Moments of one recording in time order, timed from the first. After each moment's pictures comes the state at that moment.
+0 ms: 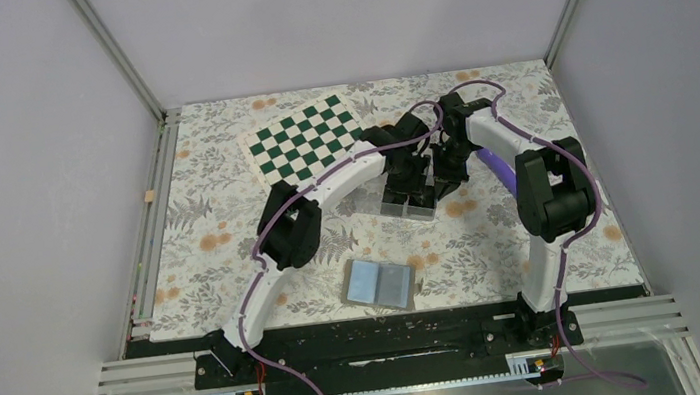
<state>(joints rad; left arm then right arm) -0.82 2.42 2.19 -0.91 0.15 -0.45 0.25 1.93 1.46 -0.99 -0.23 0.40</state>
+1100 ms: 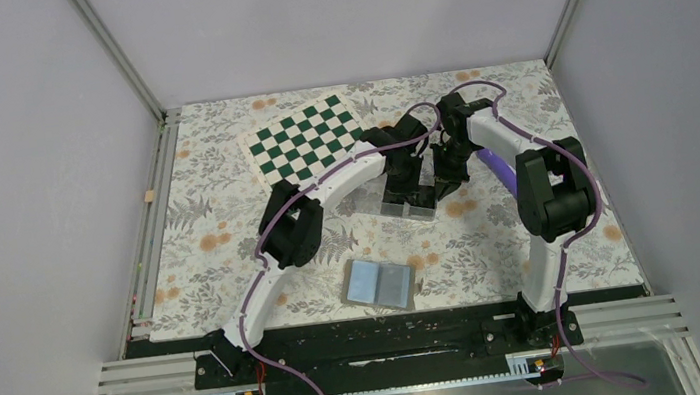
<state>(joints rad) -0.82 2.45 2.20 -0.91 0.16 -0.49 0.25 1.94 1.45 -0.98 -0.24 0.39</state>
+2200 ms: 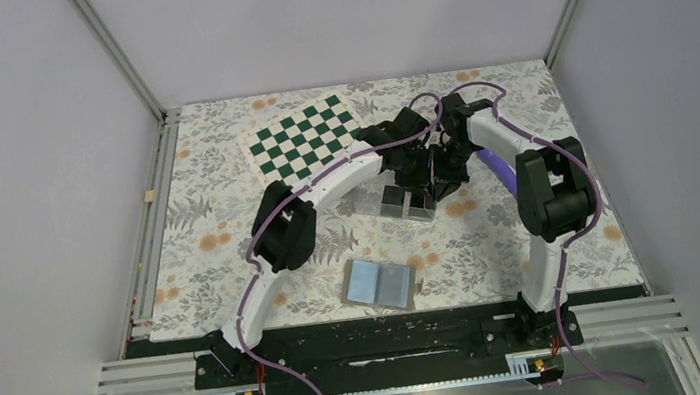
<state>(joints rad) -0.83 2.37 2.16 -0.78 0.25 -0.53 0.25 1.94 1.45 -0.98 -0.26 0.39</state>
